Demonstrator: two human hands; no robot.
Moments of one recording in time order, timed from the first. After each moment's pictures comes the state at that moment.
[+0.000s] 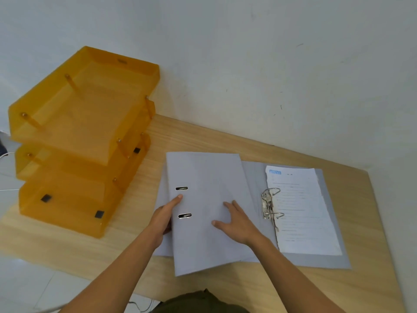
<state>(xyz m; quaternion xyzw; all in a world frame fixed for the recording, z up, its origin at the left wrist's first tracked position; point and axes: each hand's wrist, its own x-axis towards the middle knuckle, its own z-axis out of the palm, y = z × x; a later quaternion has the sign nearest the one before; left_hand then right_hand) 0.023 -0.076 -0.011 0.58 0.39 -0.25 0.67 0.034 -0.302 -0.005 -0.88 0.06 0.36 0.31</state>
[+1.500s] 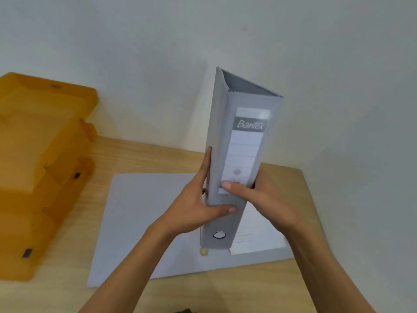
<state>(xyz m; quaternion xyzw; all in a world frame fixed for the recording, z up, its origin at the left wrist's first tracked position) 0.042 -0.234 0.140 0.72 -0.19 -0.17 0.65 0.022 -0.411 0.209 -0.81 0.00 0.10 0.58</state>
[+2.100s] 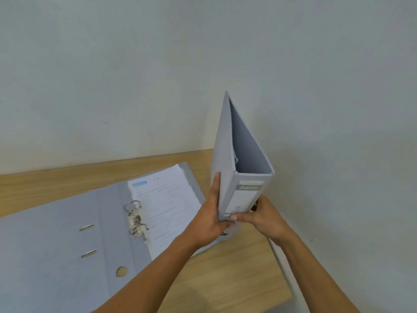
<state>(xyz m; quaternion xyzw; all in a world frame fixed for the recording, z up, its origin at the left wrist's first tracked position) 0.005 -0.524 0.055 0.72 -0.33 -0.22 0.57 -0.077 -0.690 0.102 -0.81 0.21 0.03 0.55</state>
